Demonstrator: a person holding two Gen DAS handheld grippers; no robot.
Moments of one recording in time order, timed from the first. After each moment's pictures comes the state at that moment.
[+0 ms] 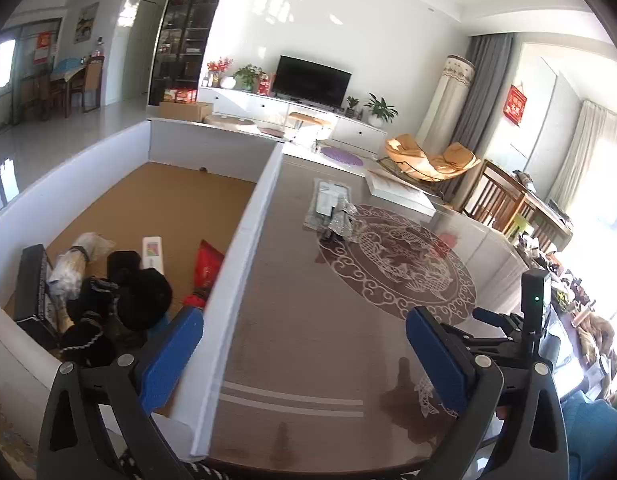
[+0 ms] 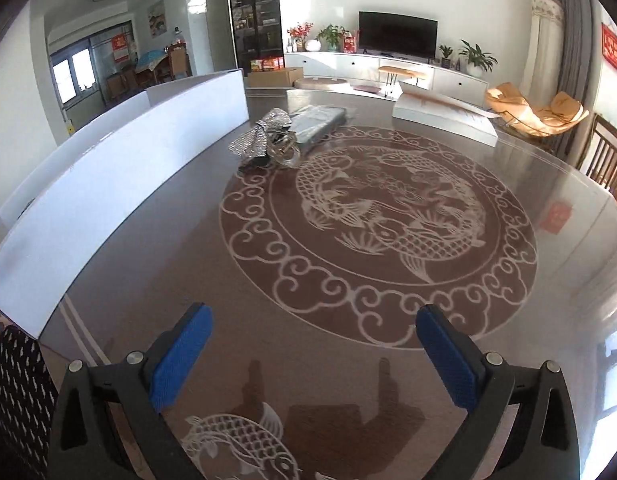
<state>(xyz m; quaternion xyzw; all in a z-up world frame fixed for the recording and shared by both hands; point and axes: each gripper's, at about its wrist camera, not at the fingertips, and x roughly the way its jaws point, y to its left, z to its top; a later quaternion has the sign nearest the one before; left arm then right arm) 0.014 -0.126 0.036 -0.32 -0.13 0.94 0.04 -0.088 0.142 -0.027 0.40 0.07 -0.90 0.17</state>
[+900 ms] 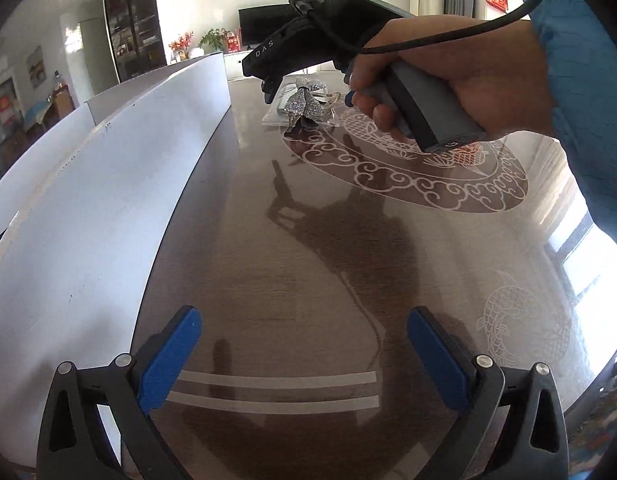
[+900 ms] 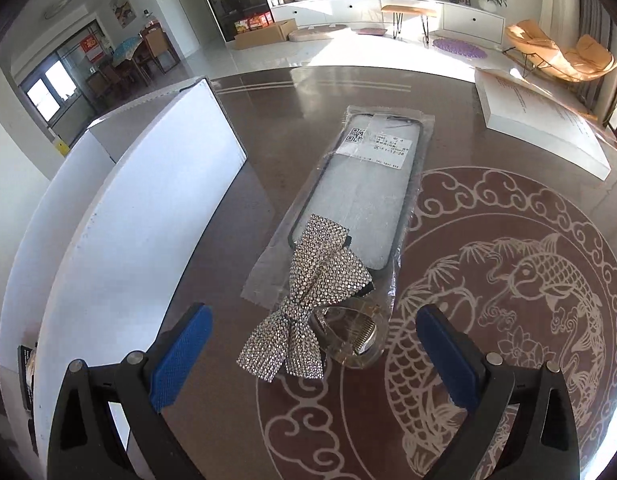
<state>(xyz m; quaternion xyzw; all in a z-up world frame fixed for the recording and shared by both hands) -0.040 -0.050 -0.060 -0.42 0.01 0.91 0.01 -0.306 -0.028 -0.026 0.53 0.02 -0.83 0.18</state>
